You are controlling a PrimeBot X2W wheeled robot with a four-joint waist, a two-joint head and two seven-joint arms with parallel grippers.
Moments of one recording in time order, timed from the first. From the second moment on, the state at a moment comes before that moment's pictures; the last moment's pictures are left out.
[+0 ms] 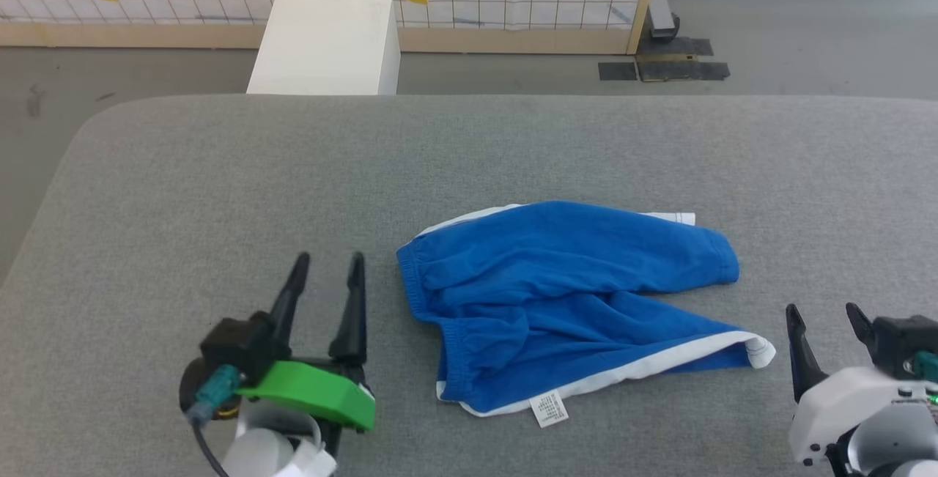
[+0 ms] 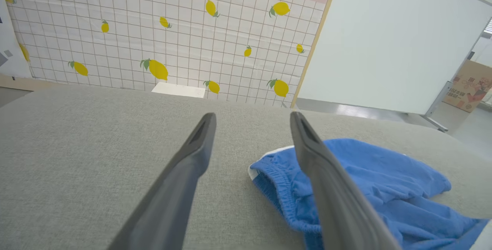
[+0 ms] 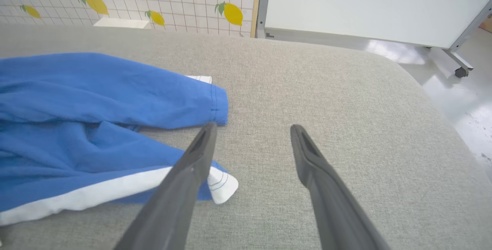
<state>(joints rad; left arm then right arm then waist) -0.11 0.05 -0.12 0.16 -0.29 -0.11 -0.26 0.04 -0.05 -0.22 -0.01 -0.04 0.13 0.20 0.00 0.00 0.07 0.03</state>
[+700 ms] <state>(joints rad) -0.16 0.33 -0.70 0.35 -0.43 -0.13 -0.16 0.08 -0.05 -0.15 -0.03 0.04 0.13 0.06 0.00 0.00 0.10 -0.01</state>
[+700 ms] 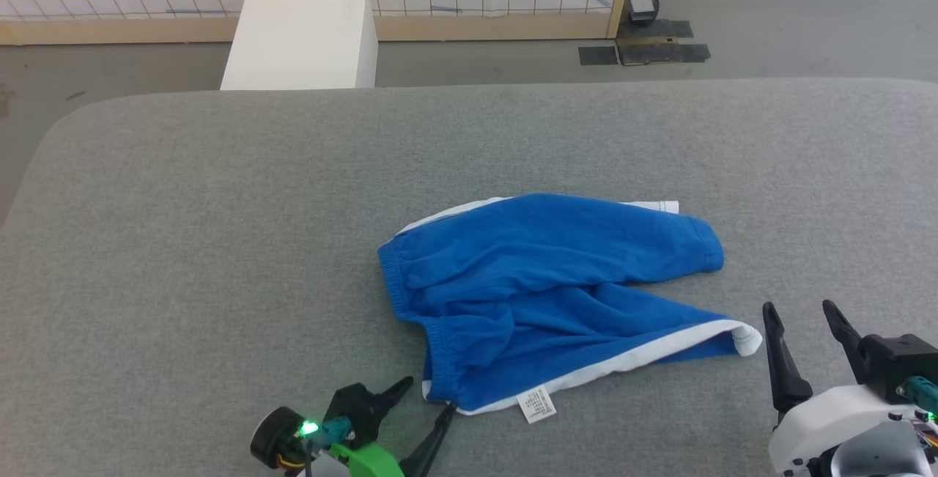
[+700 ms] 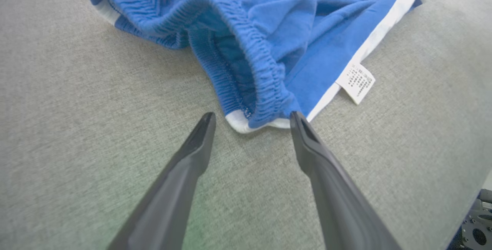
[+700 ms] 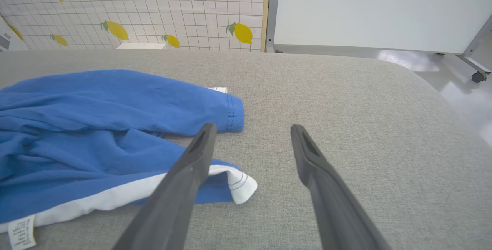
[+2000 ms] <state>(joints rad) -0.25 0.25 -0.68 0.45 -0.55 -0.09 -0.05 -0.08 -0.05 -0.12 0.22 0.07 0.13 0.36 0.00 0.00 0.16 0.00</state>
